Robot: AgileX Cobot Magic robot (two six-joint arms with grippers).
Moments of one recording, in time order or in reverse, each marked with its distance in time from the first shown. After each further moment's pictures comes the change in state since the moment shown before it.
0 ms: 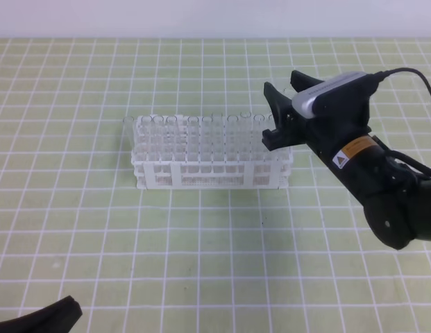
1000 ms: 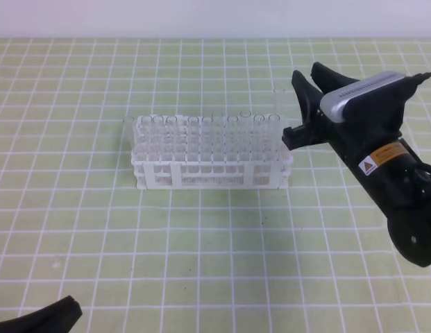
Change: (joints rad) left arm 0.000 0.000 -0.001 -0.002 -0.002 0.000; right arm -0.002 -0.109 0.095 0.049 -0.049 -0.038
